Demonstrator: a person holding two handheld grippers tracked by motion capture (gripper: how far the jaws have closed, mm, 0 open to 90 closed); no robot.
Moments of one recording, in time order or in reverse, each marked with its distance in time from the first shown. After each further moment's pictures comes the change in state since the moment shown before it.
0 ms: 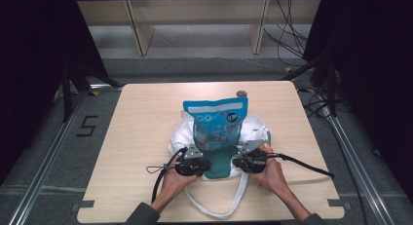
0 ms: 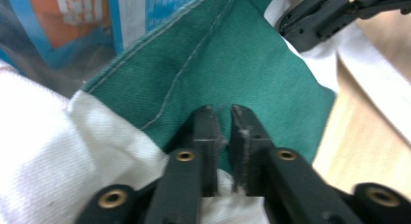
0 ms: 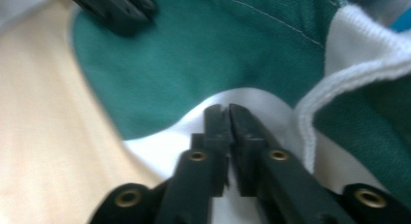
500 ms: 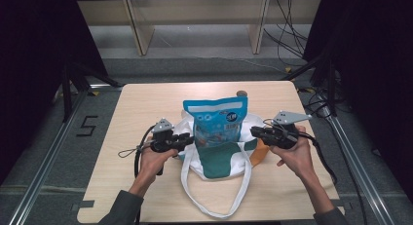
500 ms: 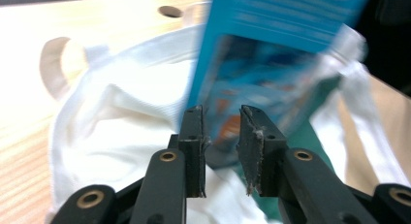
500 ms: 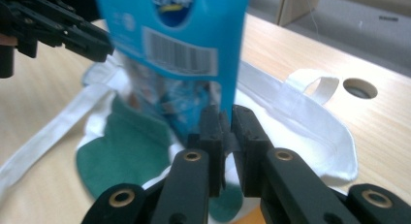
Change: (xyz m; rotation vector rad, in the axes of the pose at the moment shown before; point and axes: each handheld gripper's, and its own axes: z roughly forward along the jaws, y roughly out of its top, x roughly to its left) left arm 0.061 0.040 -0.058 -0.167 0.063 -0.166; right arm -0.043 0.035 -0.094 -0.309 -0.113 0.140
